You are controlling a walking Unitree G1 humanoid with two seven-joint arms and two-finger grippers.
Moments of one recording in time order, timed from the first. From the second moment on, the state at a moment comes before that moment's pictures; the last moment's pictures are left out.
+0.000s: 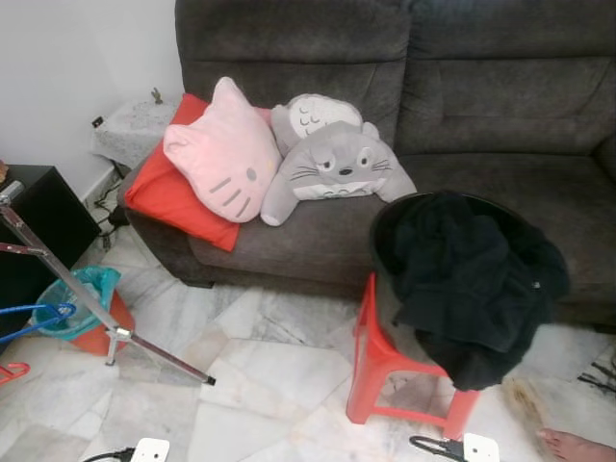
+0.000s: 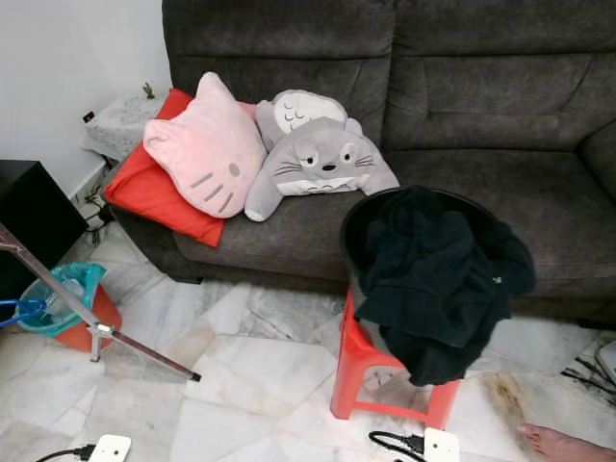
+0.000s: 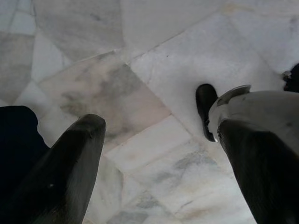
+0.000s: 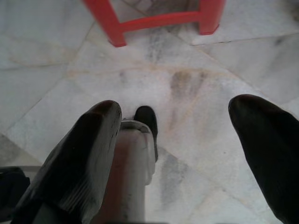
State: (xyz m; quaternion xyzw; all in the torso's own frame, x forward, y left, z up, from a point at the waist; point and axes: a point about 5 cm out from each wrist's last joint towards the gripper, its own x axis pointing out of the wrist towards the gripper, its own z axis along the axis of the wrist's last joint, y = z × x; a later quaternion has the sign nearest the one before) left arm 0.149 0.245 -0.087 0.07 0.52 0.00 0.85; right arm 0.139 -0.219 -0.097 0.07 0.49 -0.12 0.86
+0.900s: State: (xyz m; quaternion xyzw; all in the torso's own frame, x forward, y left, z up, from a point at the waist) left arm 0.148 0.244 -0.088 0.05 0.52 0.01 0.85; right arm 0.141 -0.223 -0.094 0.04 0.47 -0.12 0.87
